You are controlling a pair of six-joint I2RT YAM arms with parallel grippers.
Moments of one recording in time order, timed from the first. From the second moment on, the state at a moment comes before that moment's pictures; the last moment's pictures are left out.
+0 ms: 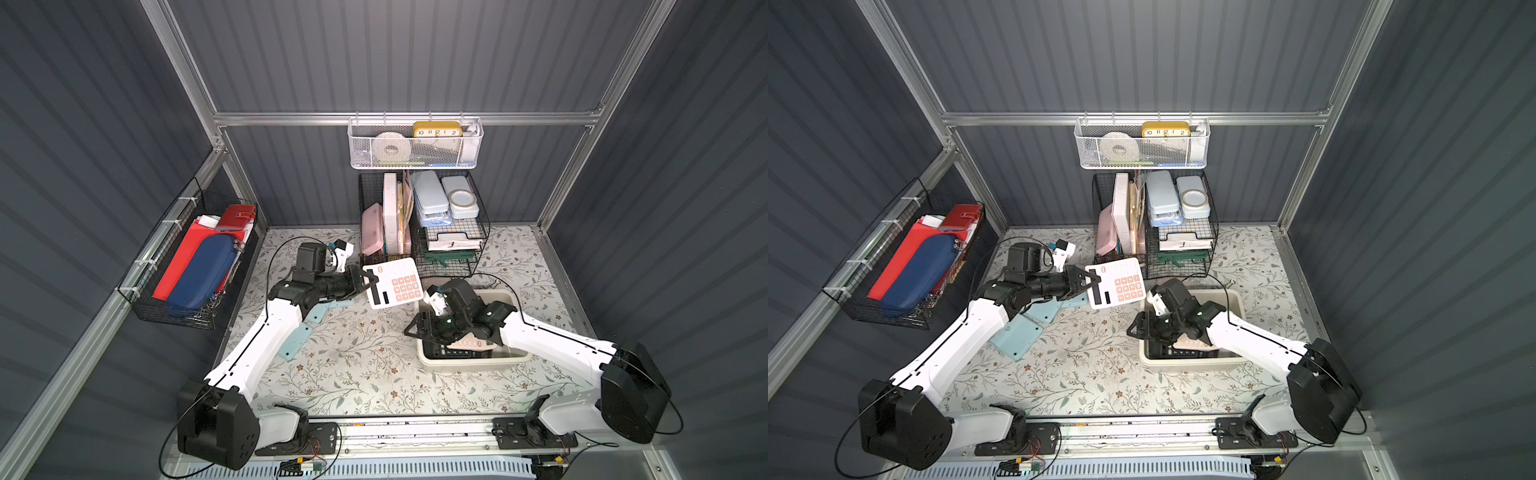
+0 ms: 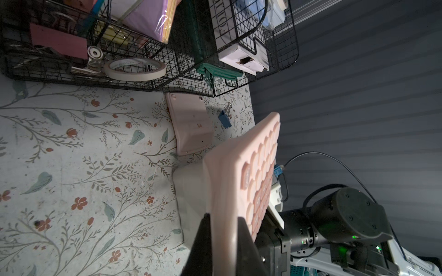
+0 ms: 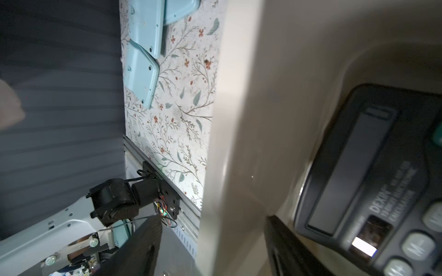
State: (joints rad) left arm -0.29 1.30 1.09 -0.44 0.75 -0.60; right arm 0.76 1.42 0.90 -0.32 -0.46 0.87
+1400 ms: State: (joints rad) left arm -0.87 1.69 1.37 -0.49 0.25 -0.88; right arm -0.04 0.90 0.94 -0.87 -0.14 0.63
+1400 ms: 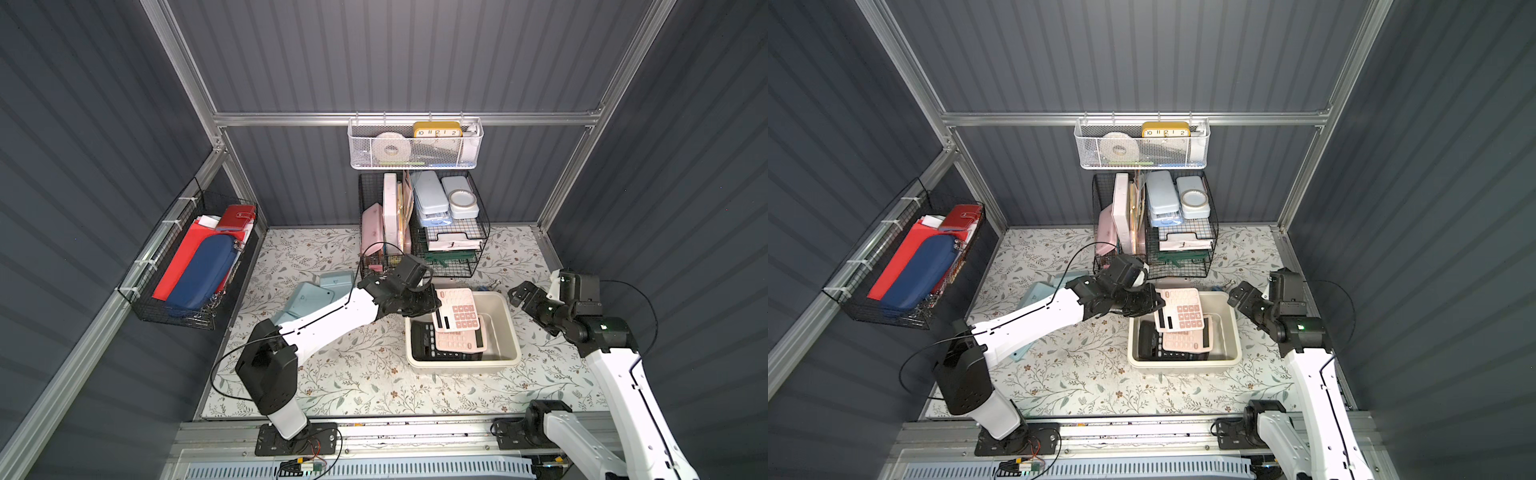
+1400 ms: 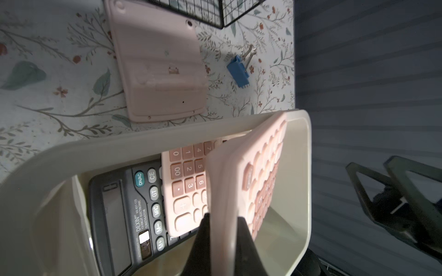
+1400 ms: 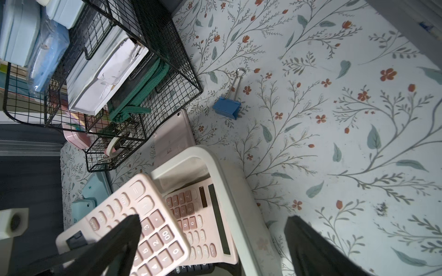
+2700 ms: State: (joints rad) left arm -0.87 1.69 1.30 -0.59 0.23 -0.83; right arm -0.05 0.92 0.84 -0.84 -0.15 0.60
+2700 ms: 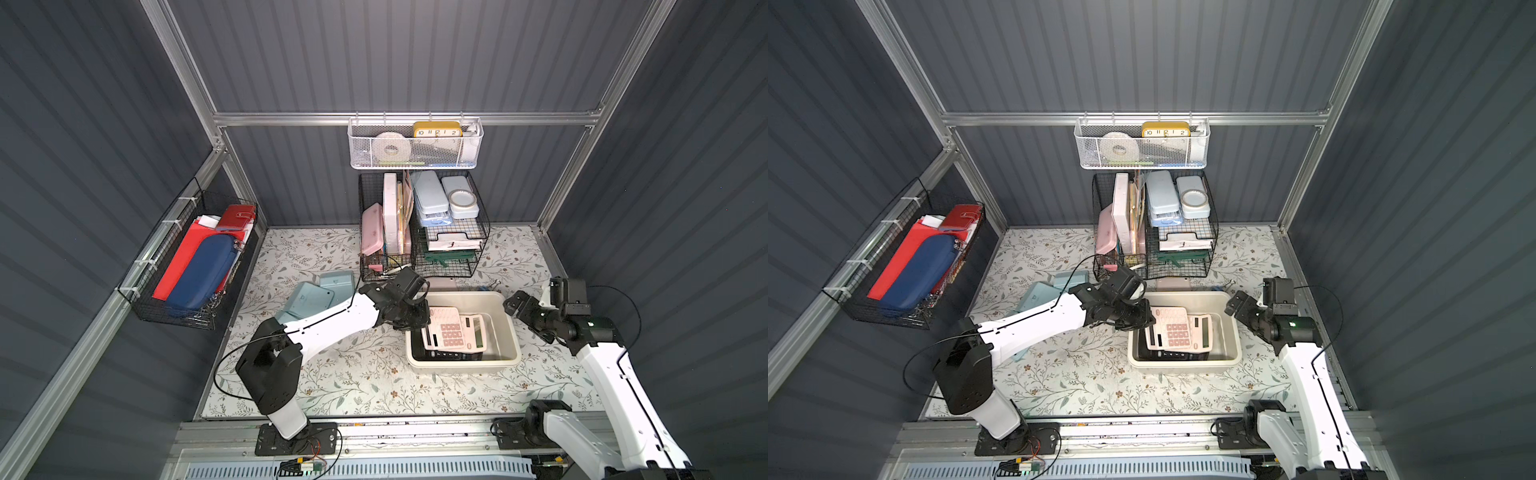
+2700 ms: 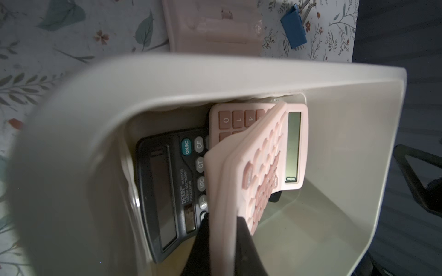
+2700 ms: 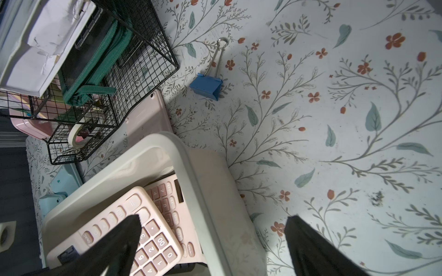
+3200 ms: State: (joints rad) left arm -0.87 1.70 1.50 -0.73 0.06 -0.83; right arm -0.05 0.93 0.80 -0.81 -0.19 0.59
